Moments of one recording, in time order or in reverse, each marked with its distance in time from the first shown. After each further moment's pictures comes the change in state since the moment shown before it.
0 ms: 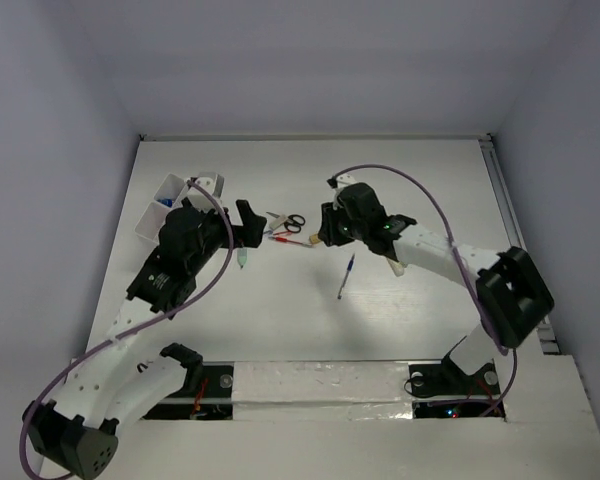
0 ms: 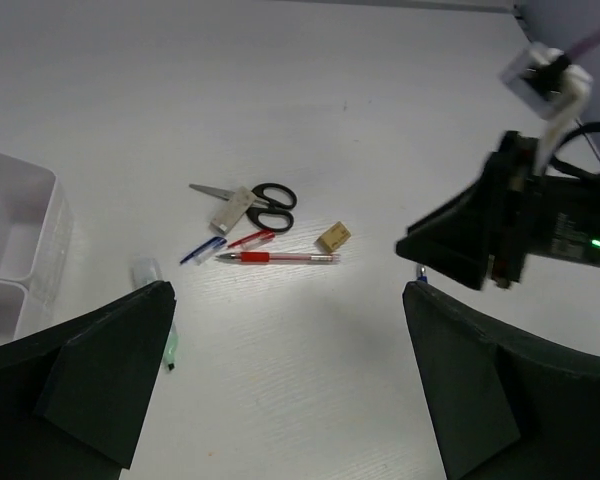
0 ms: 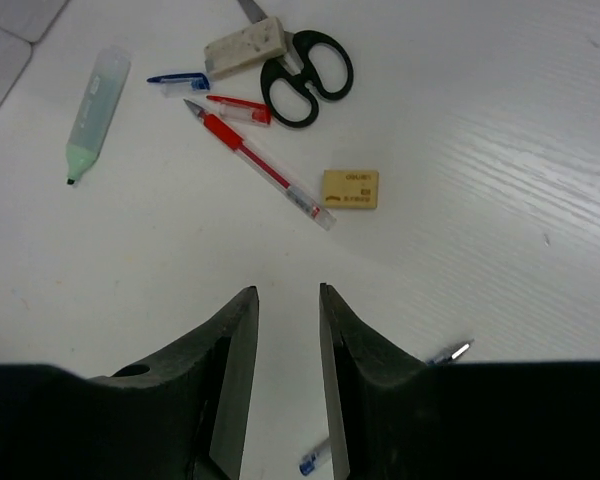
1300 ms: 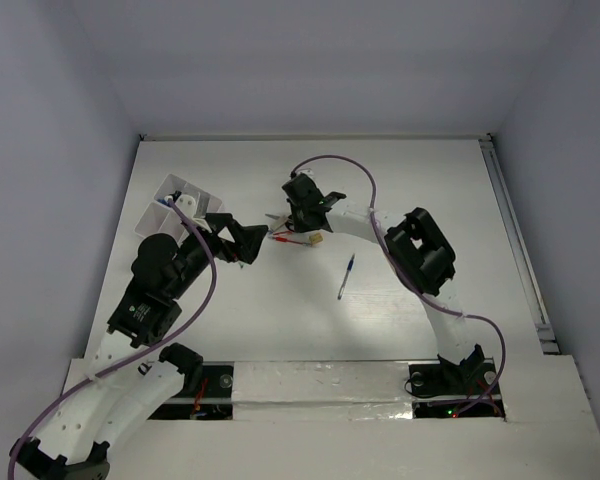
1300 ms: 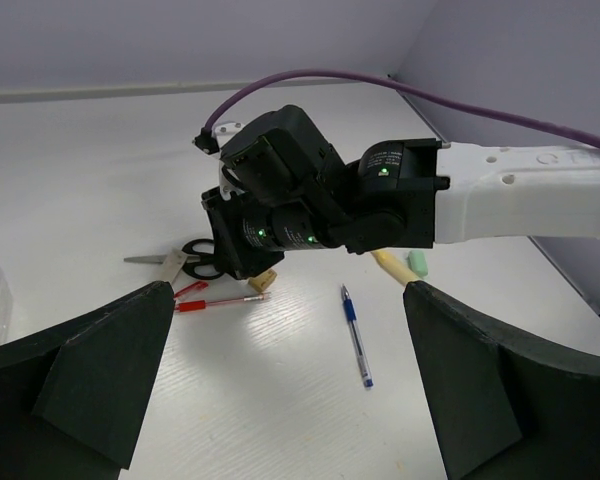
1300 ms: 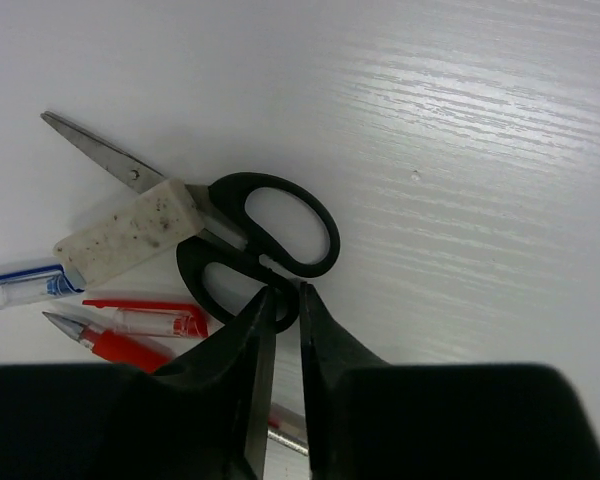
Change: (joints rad) left arm -0.050 -0.241 -0.084 0.089 0.122 -0.001; right arm 0.066 0.712 0.681 -0.251 0.308 0.078
